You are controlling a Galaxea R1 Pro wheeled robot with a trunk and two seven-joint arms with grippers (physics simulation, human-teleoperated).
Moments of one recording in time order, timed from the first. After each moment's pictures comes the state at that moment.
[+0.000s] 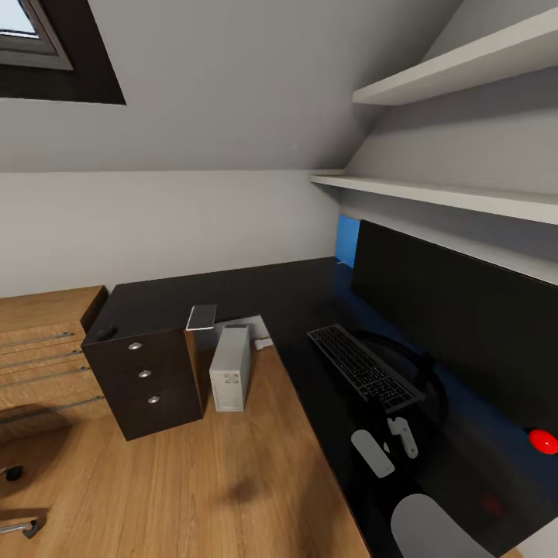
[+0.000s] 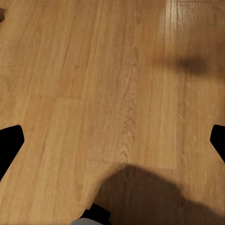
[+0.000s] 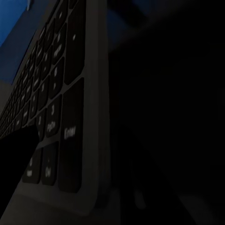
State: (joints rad) left arm 0.03 0.04 -0.49 -0.53 0.67 -0.50 0.41; right arm -0.62 0.11 0.07 -0.56 -1.15 -0.59 -0.34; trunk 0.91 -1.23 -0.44
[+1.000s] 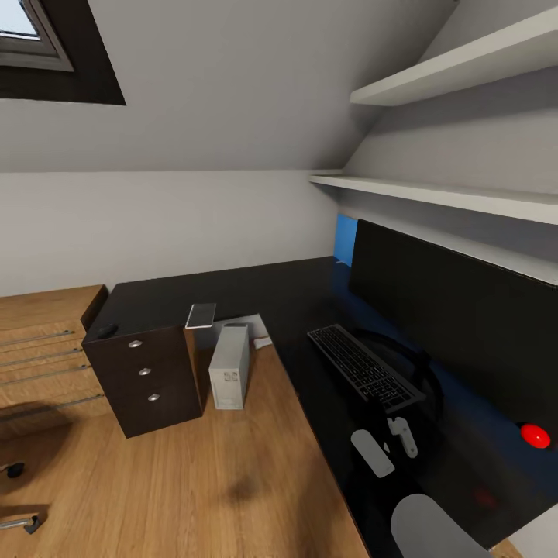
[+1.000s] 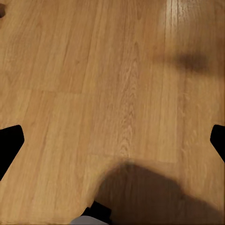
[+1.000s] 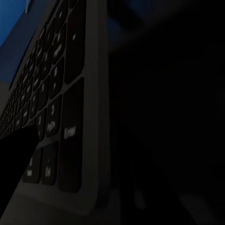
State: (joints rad) left arm 0.03 0.04 -0.49 -0.53 0.67 -0.50 0.40; right arm -0.62 0.11 0.07 -0.56 -1.15 -0.59 -0.34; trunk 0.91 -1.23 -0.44
